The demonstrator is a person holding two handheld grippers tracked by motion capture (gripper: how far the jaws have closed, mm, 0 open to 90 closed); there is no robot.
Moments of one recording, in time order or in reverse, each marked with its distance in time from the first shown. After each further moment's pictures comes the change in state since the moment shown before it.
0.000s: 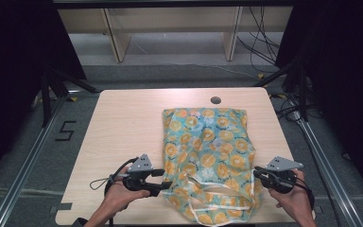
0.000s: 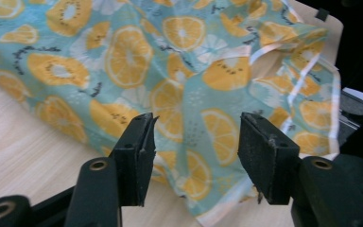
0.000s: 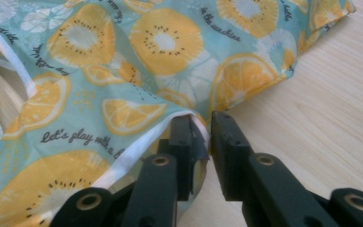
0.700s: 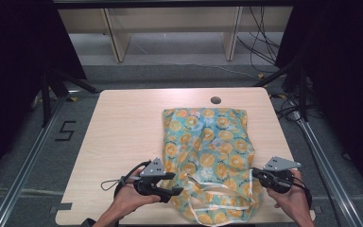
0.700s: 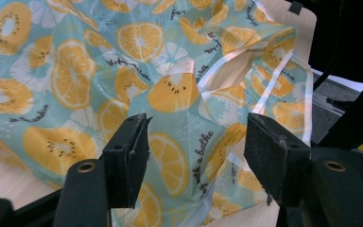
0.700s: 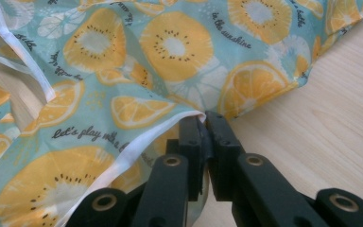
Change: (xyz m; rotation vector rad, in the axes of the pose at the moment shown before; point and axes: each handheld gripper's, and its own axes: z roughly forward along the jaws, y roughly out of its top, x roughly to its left) left arm -0.020 0.010 0.023 0.043 -0.049 0.073; right arm 0.002 0.002 0.004 -0.010 0.046 -0.004
